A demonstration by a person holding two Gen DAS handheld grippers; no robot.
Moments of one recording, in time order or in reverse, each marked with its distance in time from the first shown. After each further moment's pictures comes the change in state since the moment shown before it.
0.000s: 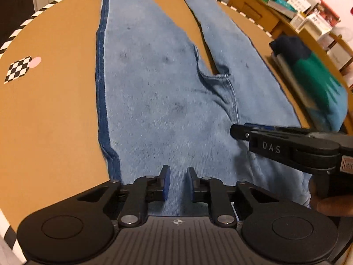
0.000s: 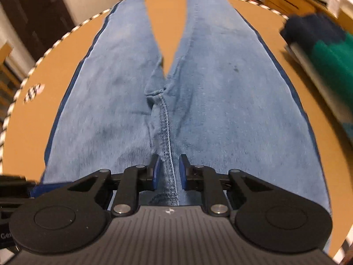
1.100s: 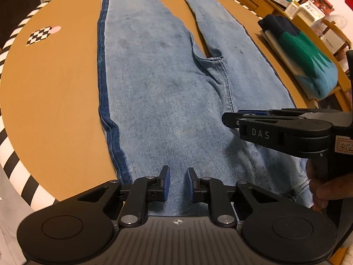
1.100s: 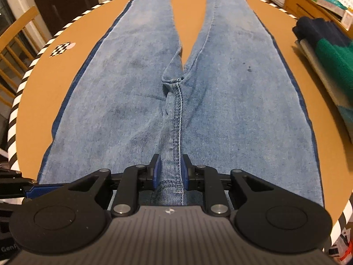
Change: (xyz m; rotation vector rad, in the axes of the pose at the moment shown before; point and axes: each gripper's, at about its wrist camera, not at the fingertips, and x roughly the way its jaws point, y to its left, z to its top) left arm -0.017 -0.004 -0.053 -0.002 0.026 -0.013; right arm -0.024 0.012 -0.023 -0.090 0.043 0.009
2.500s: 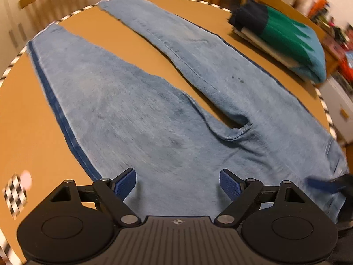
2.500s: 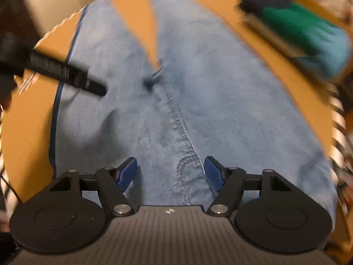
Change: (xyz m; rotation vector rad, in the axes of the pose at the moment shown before) left arm 0.036 0.035 0.158 0.561 0.023 -0.079; right arm -0.043 0.050 -0.027 0.404 -0.122 -0.268
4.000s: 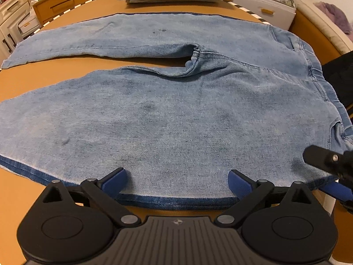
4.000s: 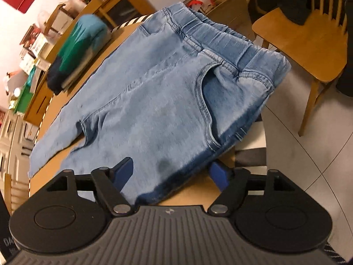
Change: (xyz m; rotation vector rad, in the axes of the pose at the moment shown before) left arm 0.019 0.013 -0.038 0.648 0.069 -0.192; right arm -0.003 0.113 -0.115 1.497 -0.335 -0.326
